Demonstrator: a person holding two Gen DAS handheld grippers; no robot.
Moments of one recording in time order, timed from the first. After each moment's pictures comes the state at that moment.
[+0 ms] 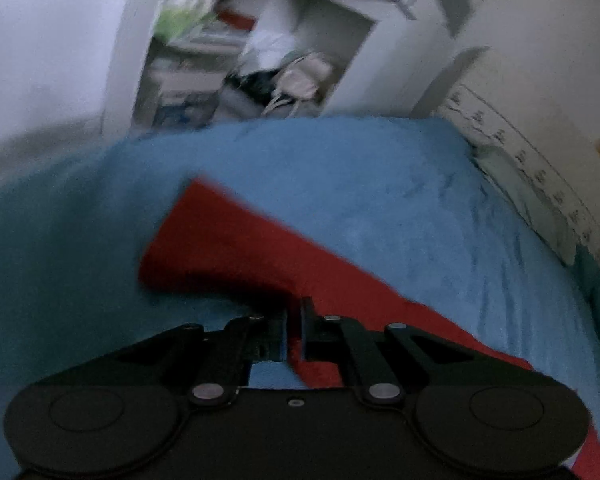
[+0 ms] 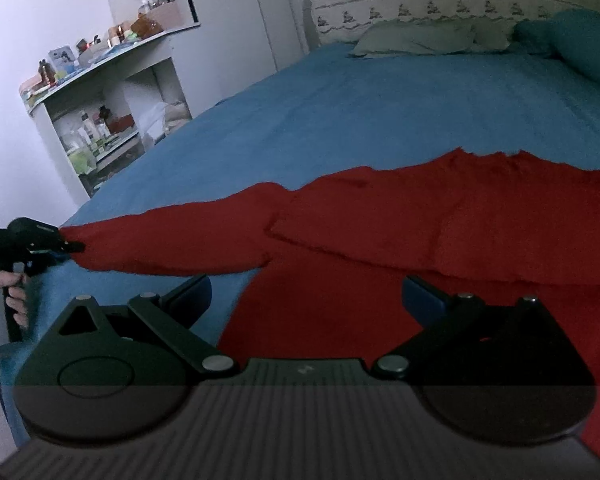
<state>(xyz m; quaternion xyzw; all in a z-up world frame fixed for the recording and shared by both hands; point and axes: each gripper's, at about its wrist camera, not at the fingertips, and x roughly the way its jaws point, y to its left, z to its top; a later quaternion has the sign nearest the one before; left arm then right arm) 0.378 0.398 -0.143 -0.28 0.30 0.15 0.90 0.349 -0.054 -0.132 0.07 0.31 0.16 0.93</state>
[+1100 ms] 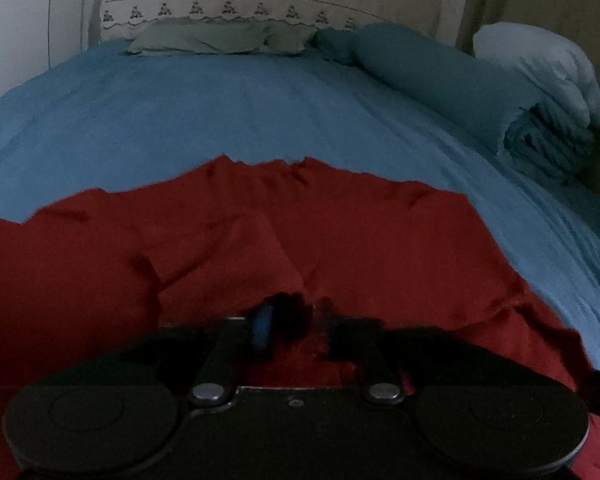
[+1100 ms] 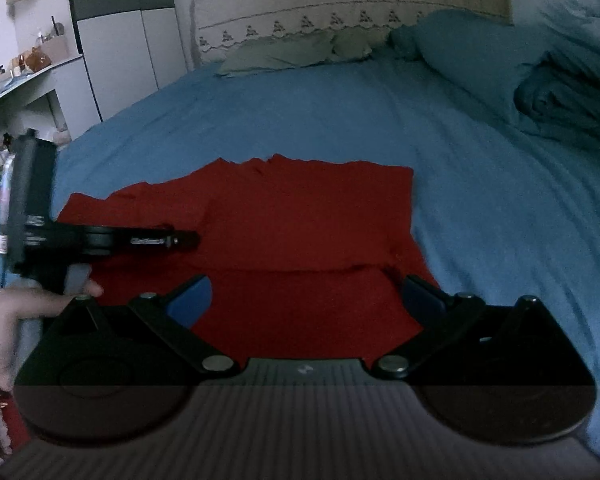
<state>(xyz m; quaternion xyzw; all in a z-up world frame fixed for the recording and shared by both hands) 0.426 -0.063 -0.161 -0.01 0.36 -0.19 0.91 0.311 -0.295 -0.136 0.06 0.31 0.02 0.95</state>
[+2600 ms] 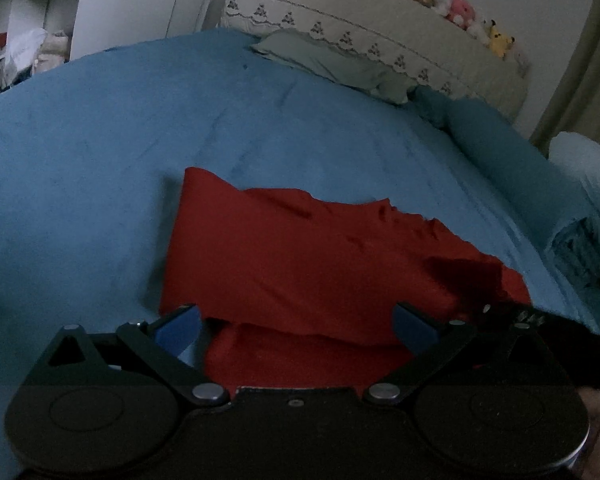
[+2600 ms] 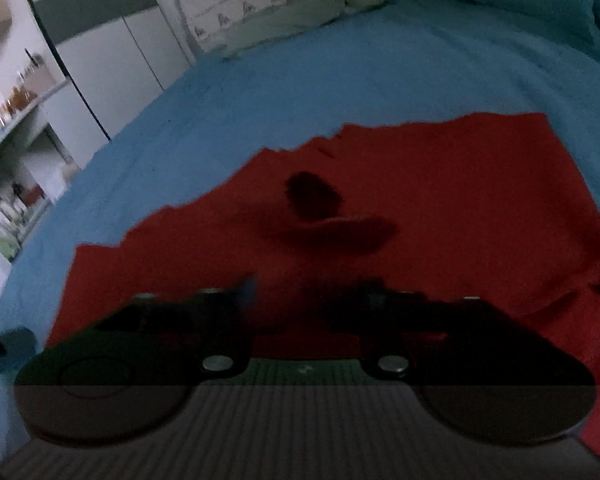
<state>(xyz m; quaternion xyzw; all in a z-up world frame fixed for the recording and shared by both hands) 0.377 0.108 -0.131 -0.15 0.36 -0.09 0.92 0.436 -0.218 -0.178 0.19 0.34 0.05 0.92</state>
